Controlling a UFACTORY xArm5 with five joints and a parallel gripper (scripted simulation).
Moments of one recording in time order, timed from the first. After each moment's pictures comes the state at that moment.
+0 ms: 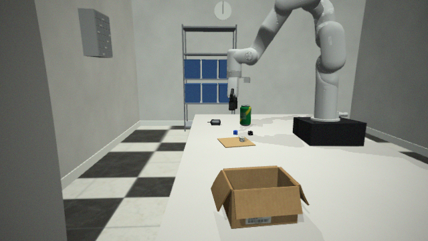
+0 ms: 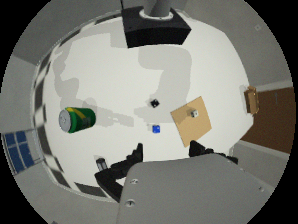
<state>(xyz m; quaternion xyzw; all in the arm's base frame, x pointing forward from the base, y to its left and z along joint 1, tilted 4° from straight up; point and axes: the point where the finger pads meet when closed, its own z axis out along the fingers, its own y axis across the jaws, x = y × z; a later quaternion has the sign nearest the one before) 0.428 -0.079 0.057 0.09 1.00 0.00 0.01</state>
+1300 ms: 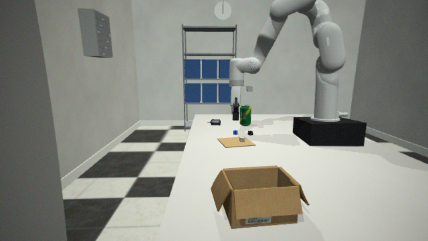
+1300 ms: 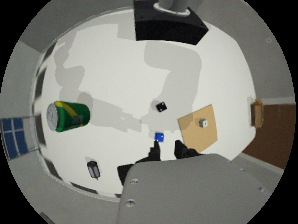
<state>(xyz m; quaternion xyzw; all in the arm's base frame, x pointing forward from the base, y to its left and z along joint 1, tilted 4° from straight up) 0.415 -0.081 0.014 0.03 1.00 0.00 0.01</state>
